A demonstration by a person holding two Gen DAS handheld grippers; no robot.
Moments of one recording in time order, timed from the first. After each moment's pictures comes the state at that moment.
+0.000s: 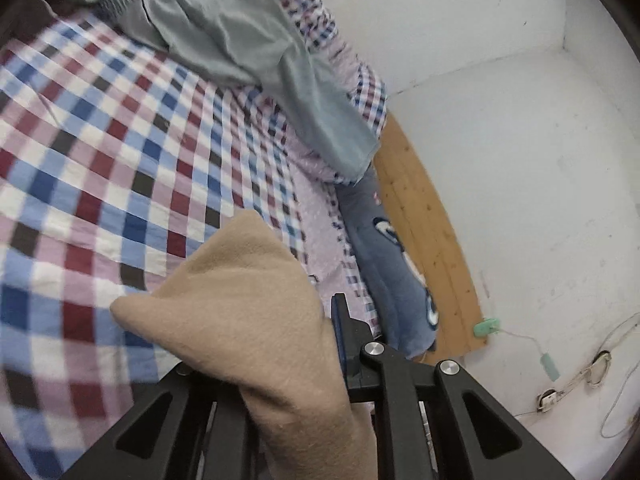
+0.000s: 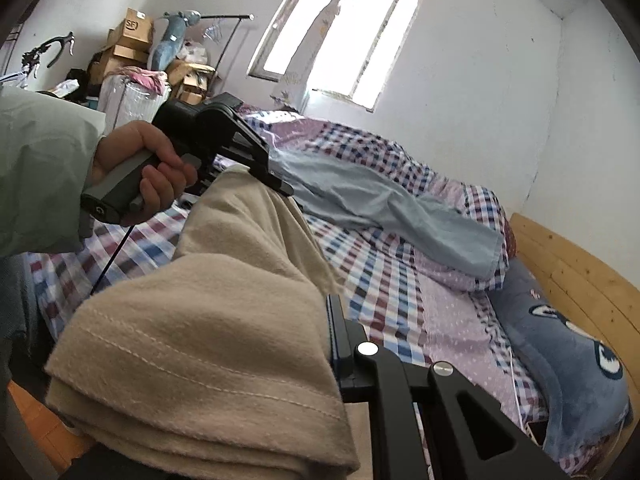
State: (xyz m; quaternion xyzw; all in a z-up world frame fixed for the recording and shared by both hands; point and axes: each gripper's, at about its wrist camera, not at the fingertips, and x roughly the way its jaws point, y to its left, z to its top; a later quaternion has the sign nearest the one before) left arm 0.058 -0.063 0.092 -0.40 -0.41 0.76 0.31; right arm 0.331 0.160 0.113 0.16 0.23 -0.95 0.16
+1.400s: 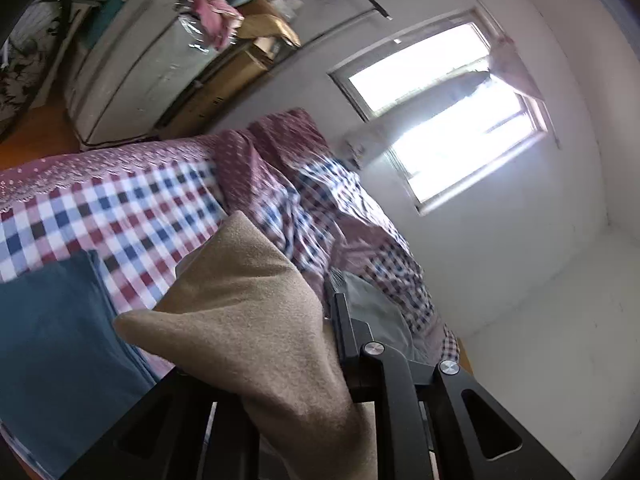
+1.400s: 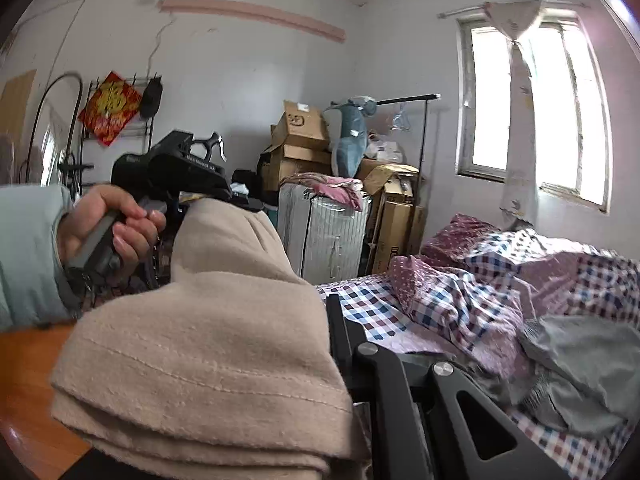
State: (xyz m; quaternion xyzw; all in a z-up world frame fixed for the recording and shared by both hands) left arm 0.215 -0.607 0.250 -0.18 -0.48 0.86 -0.03; right arm 0.168 -0.281 0.242 0.08 0.14 -0.83 0.54
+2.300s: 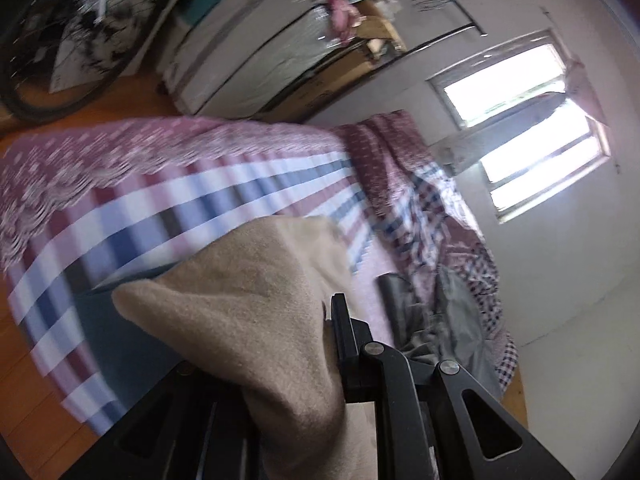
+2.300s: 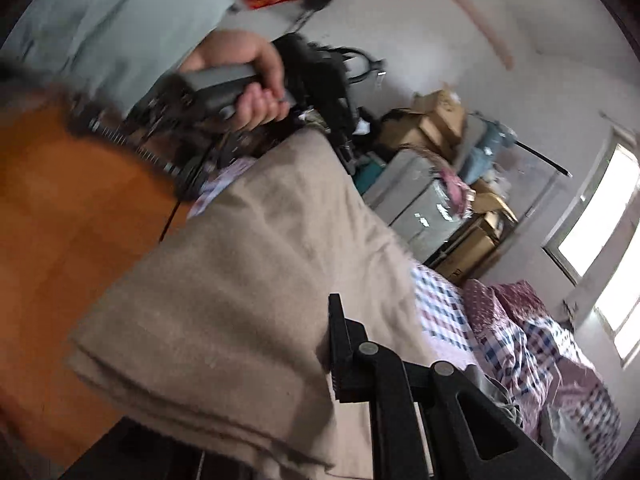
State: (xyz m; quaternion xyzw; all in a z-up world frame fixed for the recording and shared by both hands) left arm 0.355 -0.714 0.079 -0.25 -0.50 0.82 -0.13; right arm 0.350 -0.390 0.016 -0.03 0.42 -0.71 0.57
